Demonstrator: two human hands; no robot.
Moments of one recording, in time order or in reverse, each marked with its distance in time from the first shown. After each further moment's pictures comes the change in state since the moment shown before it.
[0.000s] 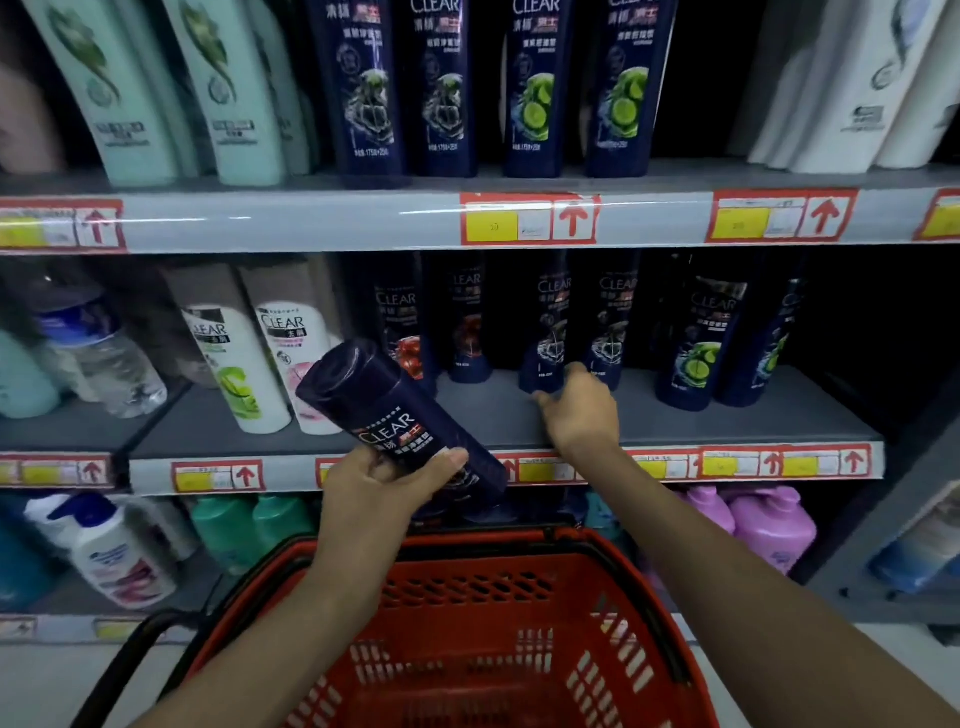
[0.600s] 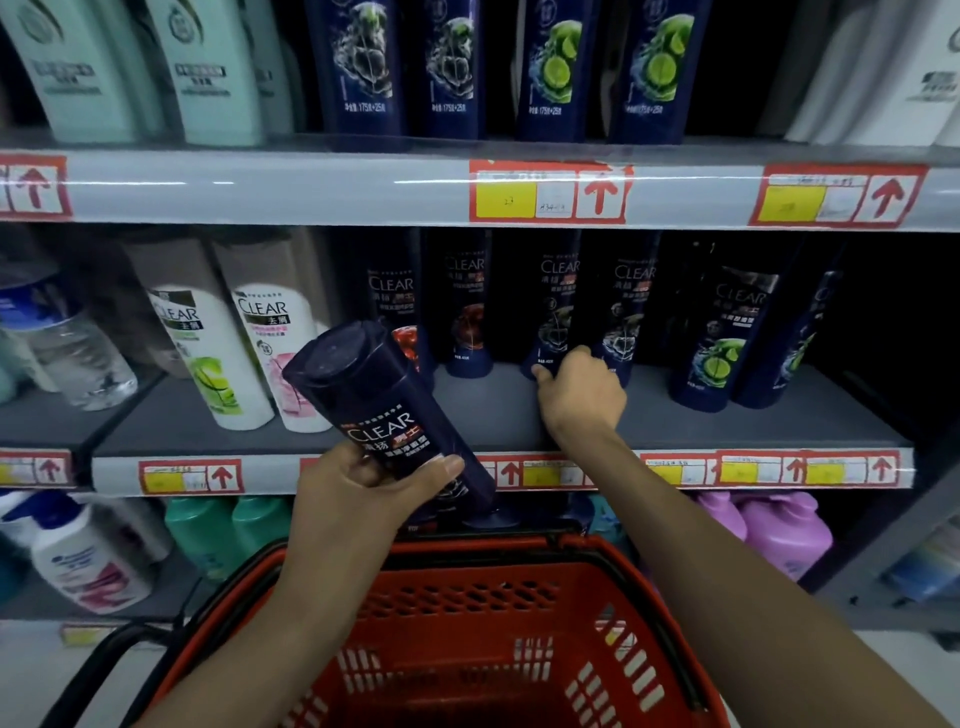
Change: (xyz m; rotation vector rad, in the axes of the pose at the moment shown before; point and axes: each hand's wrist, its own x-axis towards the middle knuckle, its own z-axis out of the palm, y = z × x) left_hand 0.012 0.002 -0.005 0.055 0.016 0.001; right_hand 0.029 -0.010 0.019 -0.245 0.124 0.021
